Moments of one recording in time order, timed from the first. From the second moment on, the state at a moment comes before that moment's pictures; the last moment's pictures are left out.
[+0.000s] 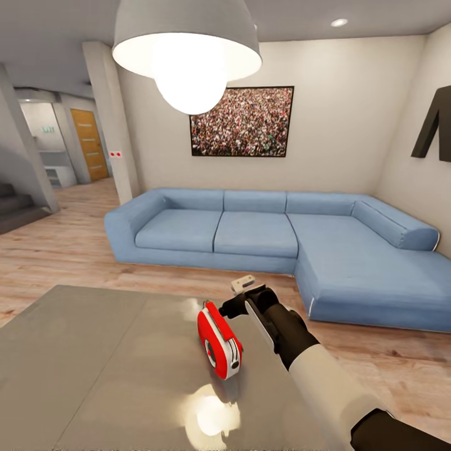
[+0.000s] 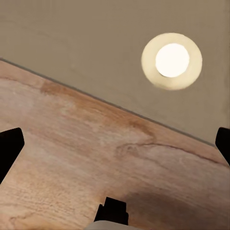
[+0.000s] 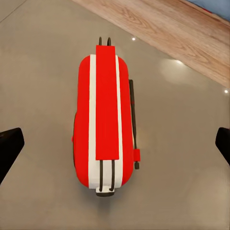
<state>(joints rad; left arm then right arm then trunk) -0.02 0.00 0.12 -0.60 0.12 -0.03 0.12 -0.83 0.17 0.40 -0.86 -0.03 0.83 0.10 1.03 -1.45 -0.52</state>
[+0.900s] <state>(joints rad) -0.02 0.01 0.15 -0.60 0.12 -0.03 0.13 -0.83 0.17 0.40 -0.86 -0.03 0.80 0.10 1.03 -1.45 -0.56</state>
